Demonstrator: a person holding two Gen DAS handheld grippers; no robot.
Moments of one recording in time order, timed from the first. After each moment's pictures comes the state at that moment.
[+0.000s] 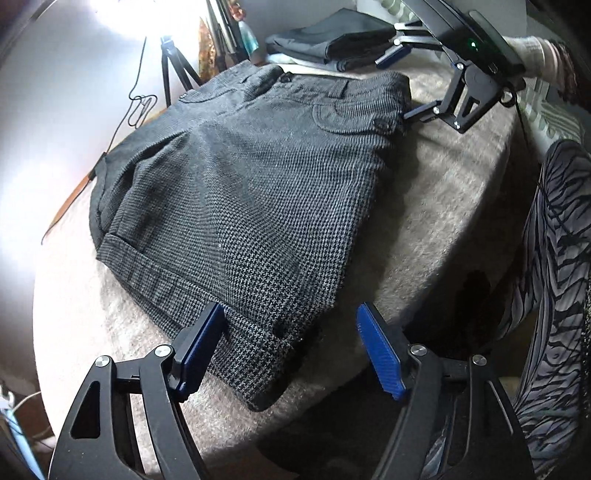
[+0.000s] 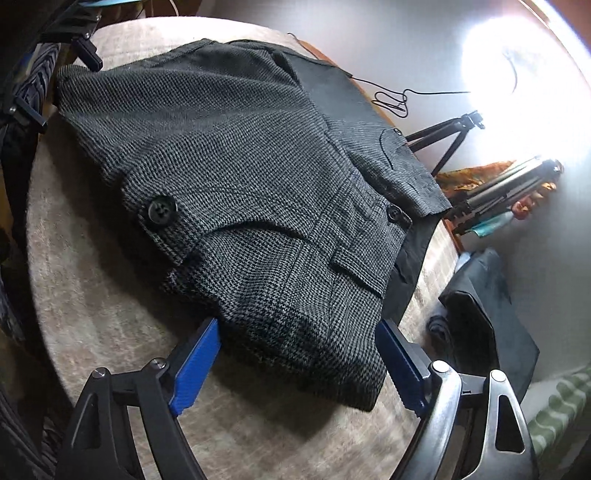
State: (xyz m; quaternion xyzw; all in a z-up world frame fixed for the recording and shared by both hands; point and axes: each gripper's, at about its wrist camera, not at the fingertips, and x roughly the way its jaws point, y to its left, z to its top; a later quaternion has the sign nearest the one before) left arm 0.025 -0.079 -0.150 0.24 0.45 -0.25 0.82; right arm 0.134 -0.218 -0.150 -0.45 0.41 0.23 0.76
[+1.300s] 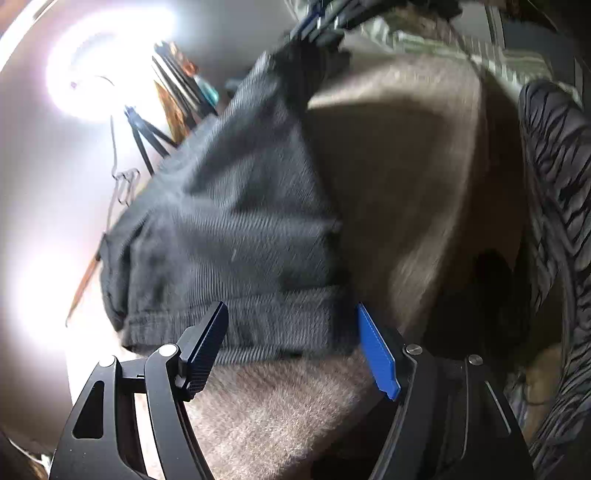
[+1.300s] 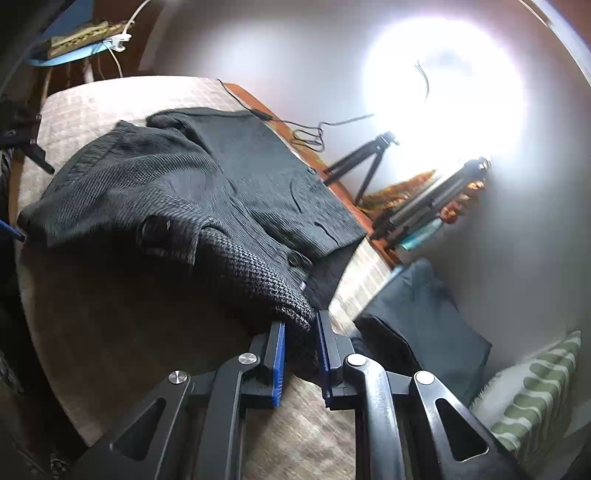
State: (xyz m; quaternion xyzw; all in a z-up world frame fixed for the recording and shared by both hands) left arm 0.014 -0.106 -0.157 0.35 0.35 -0.28 0.82; right arm 0.155 -0.236 -0.063 -0.40 0.36 0.16 0.83
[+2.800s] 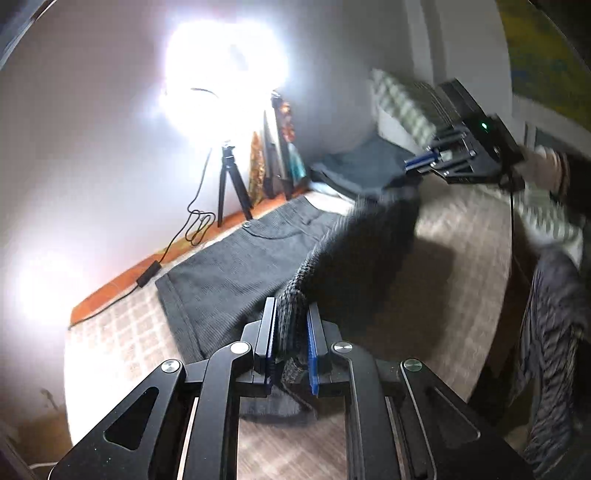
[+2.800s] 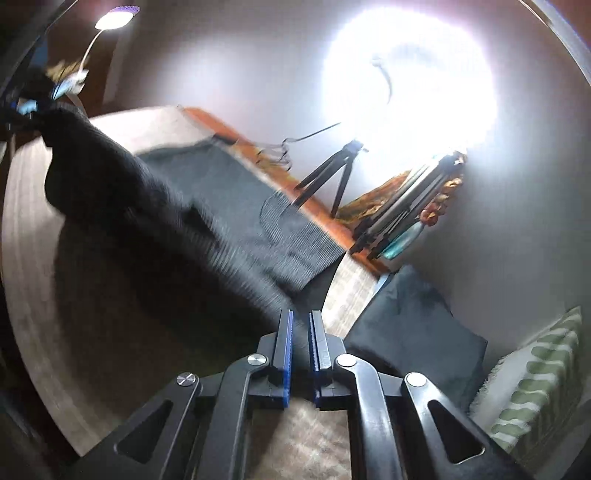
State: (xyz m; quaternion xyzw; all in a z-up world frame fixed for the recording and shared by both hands) left arm 0.113 0.021 -0.024 0.15 0.28 -0.31 0.90; right arm 0.199 -0.224 -0.028 -0.33 0.36 0.13 0.86
